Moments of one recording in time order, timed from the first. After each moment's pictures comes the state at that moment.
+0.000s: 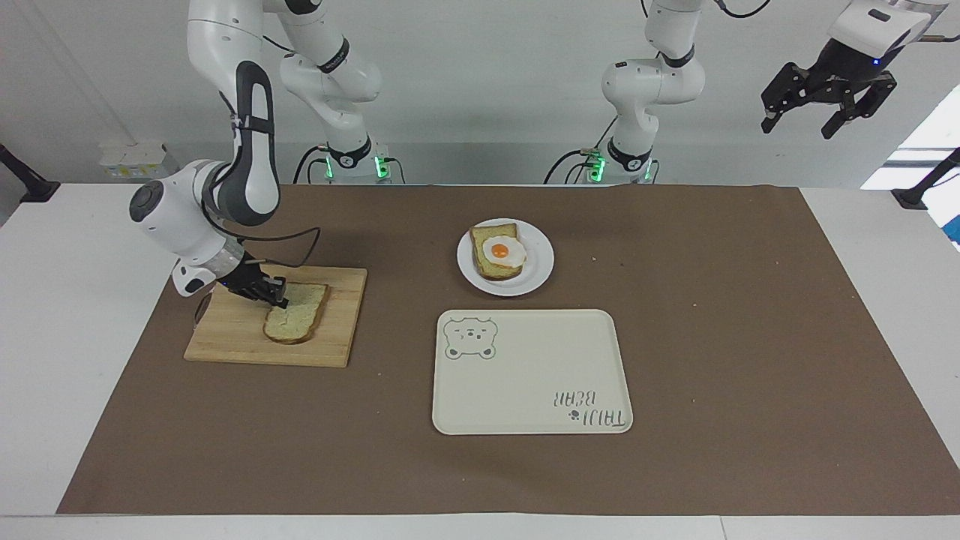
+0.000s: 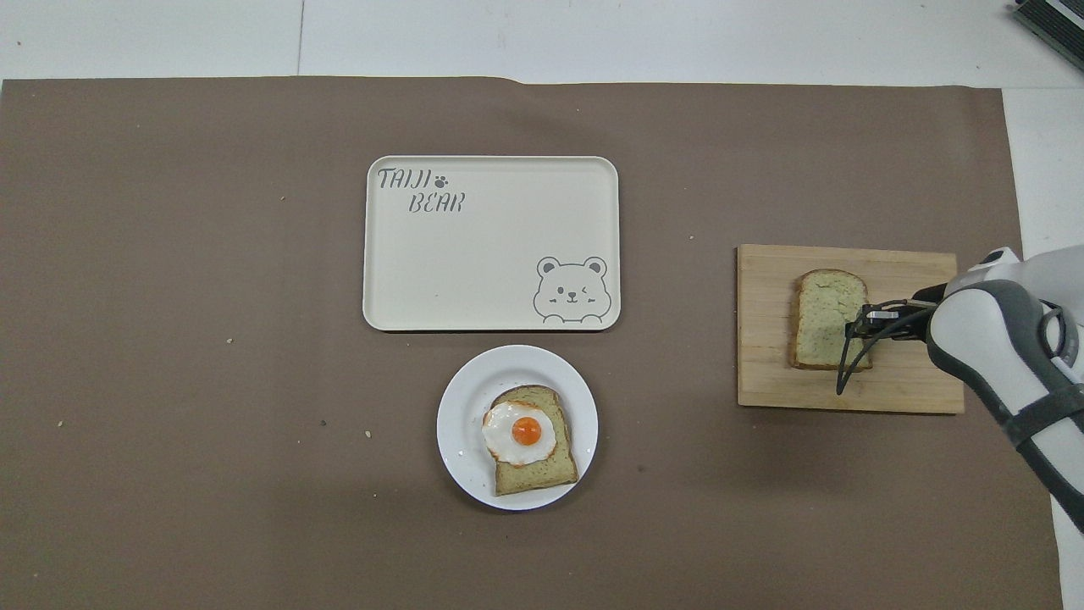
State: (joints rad) left arm -0.03 -0.06 0.04 -1.35 -0.02 1.24 0.16; right arm -0.18 0.21 -0.04 -2.12 0.33 2.21 -0.28
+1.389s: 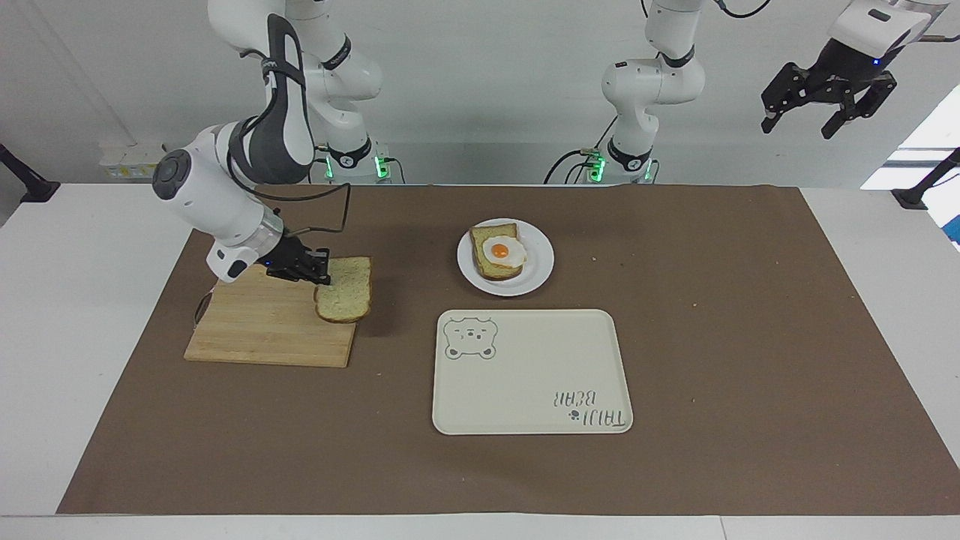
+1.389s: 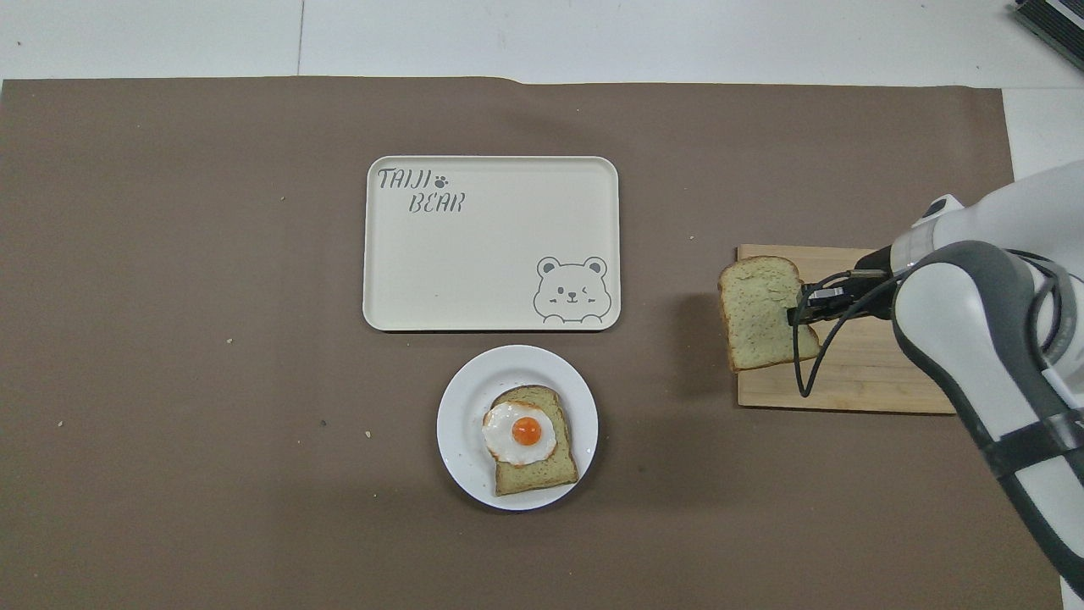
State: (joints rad) left arm -0.03 -0.06 0.04 -1.35 -0.02 1.24 0.16; right arm 0.00 0.13 0.01 -1.94 0.33 1.91 -0.13
